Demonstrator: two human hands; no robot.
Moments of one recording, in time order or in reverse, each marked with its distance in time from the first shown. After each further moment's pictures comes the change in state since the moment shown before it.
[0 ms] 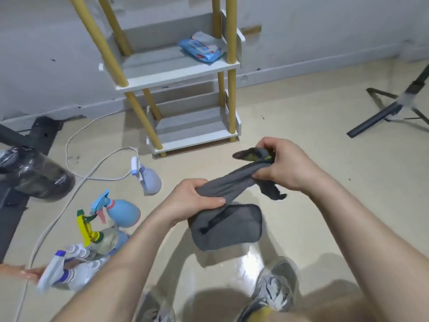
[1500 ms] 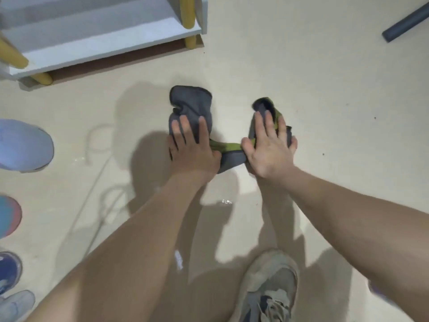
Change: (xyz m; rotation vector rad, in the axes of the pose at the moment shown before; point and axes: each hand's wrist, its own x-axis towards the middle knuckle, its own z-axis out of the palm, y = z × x) left_hand 0.277 -0.170 0.144 0.916 0.122 -0.053; right_hand 0.146 0.303 0.158 -0.539 0.014 0.449
